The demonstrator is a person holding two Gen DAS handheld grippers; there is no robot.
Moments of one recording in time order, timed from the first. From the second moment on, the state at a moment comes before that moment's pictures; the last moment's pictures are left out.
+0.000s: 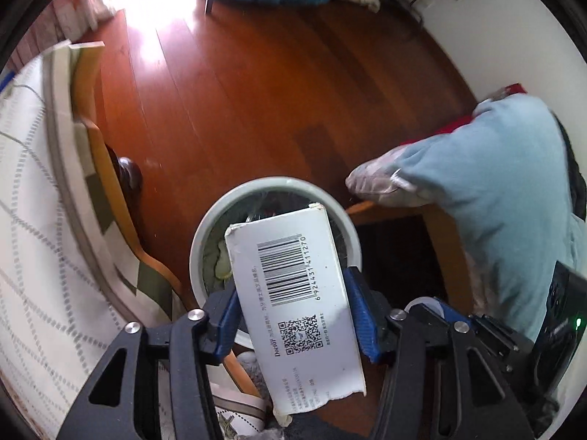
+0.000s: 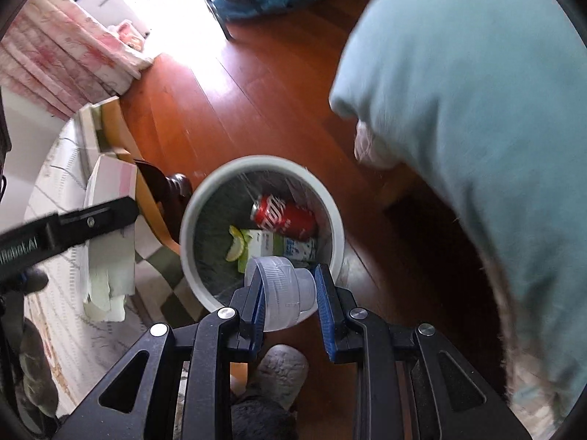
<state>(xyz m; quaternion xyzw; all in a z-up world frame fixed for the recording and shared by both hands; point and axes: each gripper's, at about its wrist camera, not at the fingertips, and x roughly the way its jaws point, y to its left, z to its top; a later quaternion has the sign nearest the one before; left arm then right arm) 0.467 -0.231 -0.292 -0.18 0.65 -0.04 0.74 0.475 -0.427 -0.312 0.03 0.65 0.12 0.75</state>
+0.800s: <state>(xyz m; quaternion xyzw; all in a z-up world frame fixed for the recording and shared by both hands) 0.339 -0.184 -0.201 -0.10 0.57 0.12 0.81 0.423 -0.402 -0.248 -0.02 0.62 0.13 0.77</state>
